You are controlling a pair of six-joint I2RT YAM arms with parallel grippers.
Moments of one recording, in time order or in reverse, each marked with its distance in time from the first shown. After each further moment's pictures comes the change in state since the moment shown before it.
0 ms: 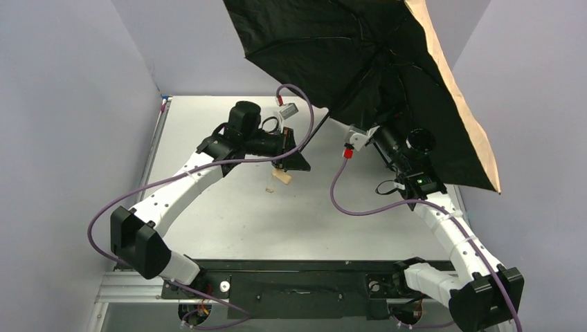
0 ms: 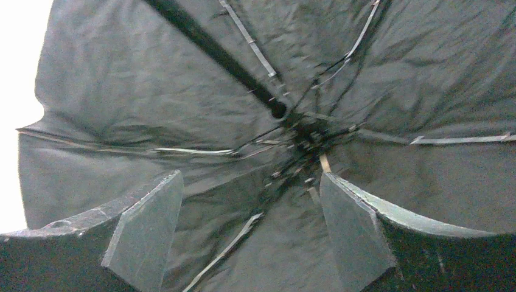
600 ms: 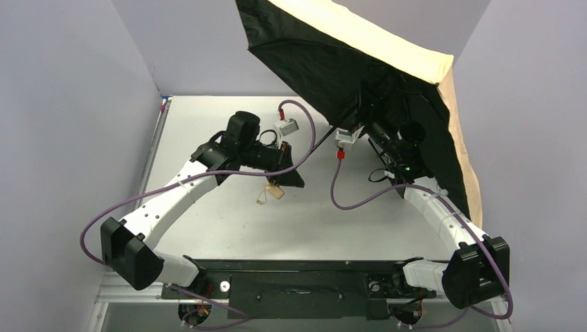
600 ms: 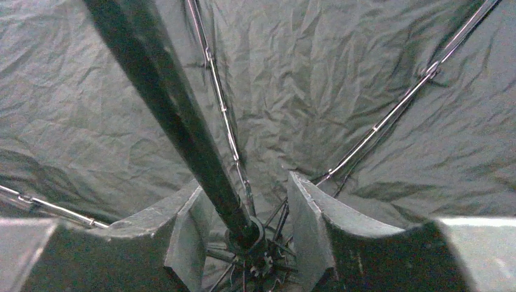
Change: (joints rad) left arm -0.036 -0.088 -0.055 -0.169 0.010 0.180; right arm 0.004 0.186 0.023 0.290 -0.115 -0.414
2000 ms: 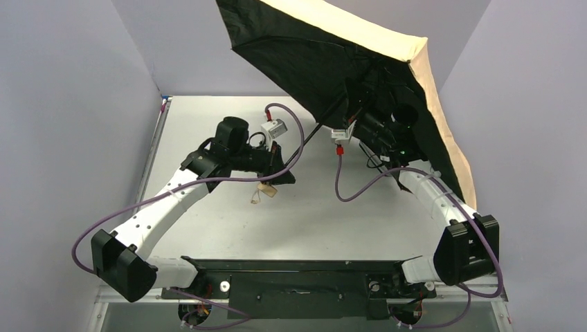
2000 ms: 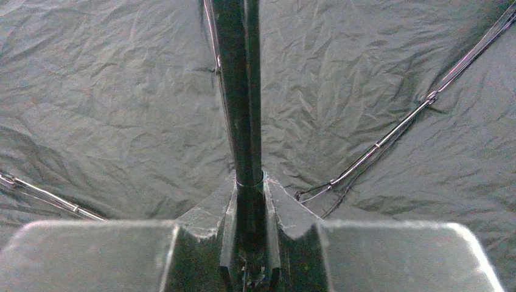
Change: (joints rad) left arm 0.045 -0.091 -0.098 0.024 -0.104 0.059; right arm -0.036 0.138 0.133 -0.070 -0.186 -0.155
